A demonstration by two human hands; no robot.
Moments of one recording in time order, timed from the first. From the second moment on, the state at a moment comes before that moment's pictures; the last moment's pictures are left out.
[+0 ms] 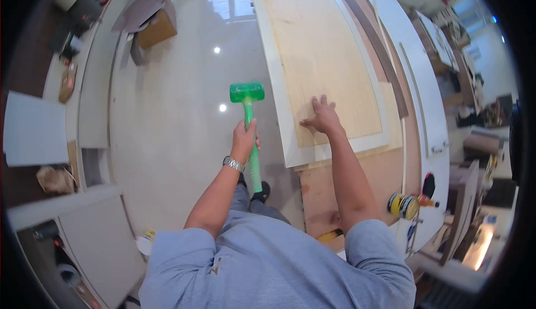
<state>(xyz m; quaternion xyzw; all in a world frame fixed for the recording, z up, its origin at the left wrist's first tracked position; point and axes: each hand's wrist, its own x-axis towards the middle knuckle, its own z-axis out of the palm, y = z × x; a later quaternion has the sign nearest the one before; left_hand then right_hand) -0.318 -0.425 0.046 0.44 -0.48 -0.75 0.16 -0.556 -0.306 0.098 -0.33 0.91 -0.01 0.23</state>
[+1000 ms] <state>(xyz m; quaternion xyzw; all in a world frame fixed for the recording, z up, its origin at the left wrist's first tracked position) 0.037 -0.339 -0.055 0.67 -0.34 -0.64 0.14 -0.525 -0.547 0.087 -0.64 0.47 0.58 0.19</state>
